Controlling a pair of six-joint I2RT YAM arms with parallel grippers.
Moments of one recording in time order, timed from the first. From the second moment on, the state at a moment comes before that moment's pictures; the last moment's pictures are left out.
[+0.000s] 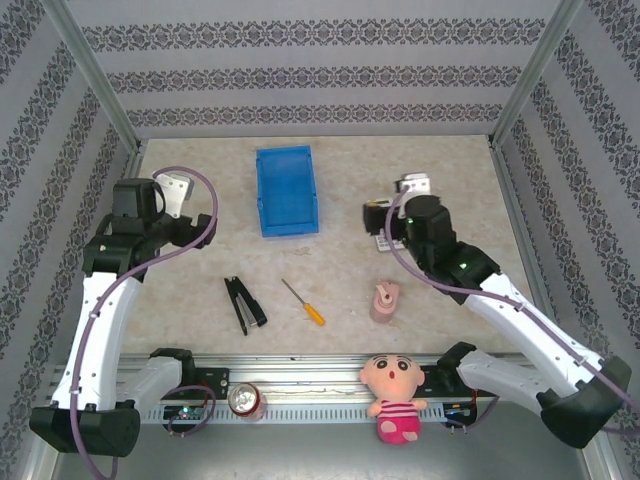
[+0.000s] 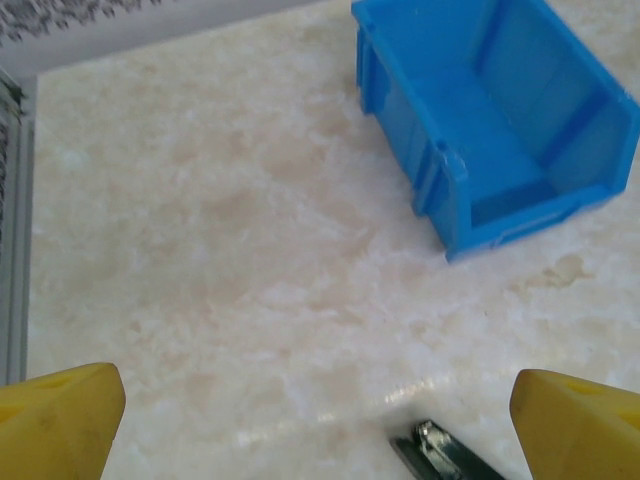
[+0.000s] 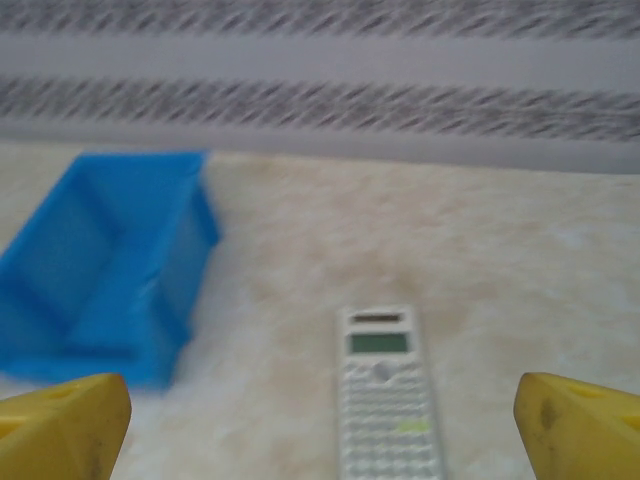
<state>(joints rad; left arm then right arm) 0.00 0.99 1.17 -0.91 0.10 0.19 0.66 1.01 0.98 -0.45 0.35 0.26</state>
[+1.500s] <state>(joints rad) 0.00 0.97 1.19 -1.12 0.19 0.21 1.07 1.73 1.03 -0.60 -0.06 0.32</state>
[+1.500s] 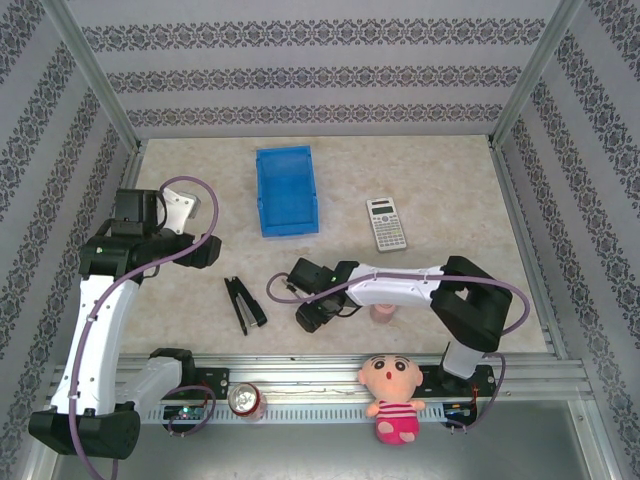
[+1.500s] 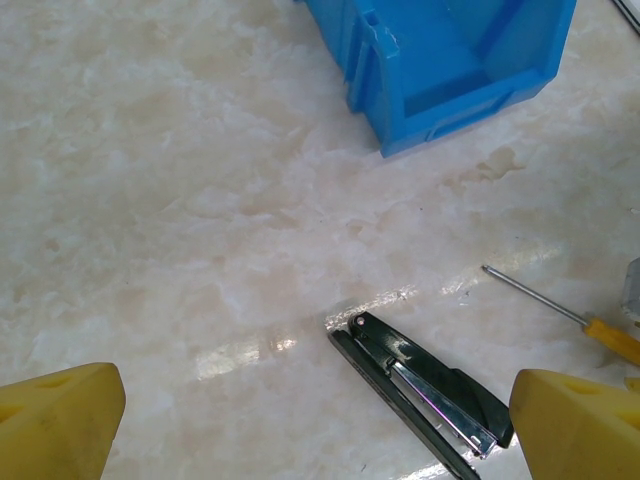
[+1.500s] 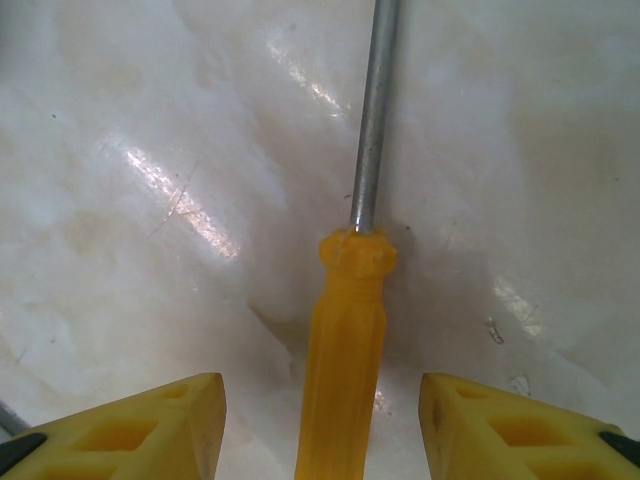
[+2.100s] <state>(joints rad) 0.00 0.97 1.19 -1.13 0.21 0.21 1.09 1.82 1.10 -0.66 0.04 0.31</state>
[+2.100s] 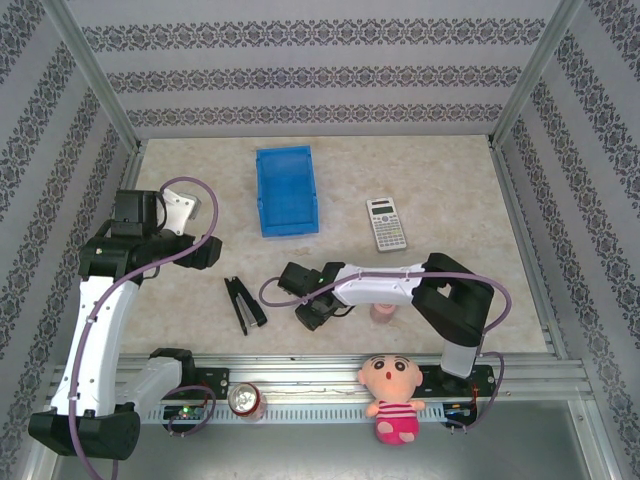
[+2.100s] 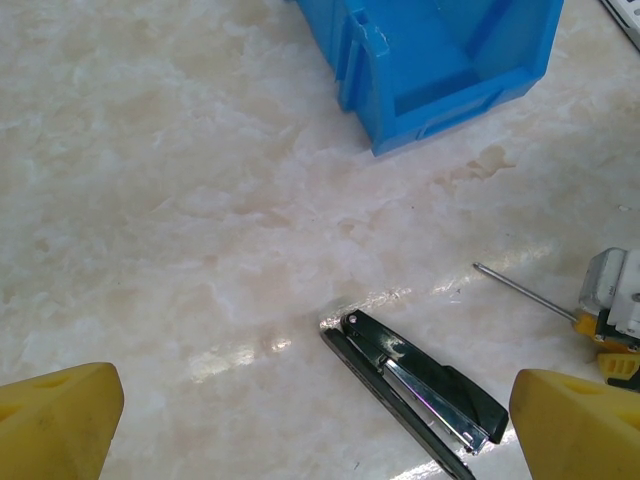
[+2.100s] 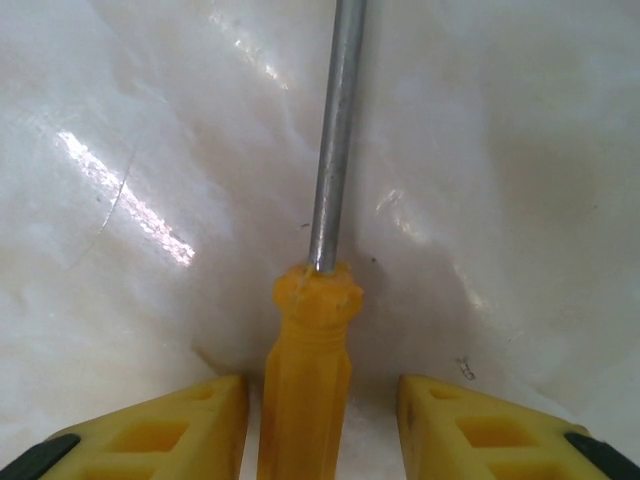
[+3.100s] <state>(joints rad) 0.00 0.95 1.19 -1.13 0.21 0.23 1.10 1.80 1.08 -0.65 0.04 0.27</state>
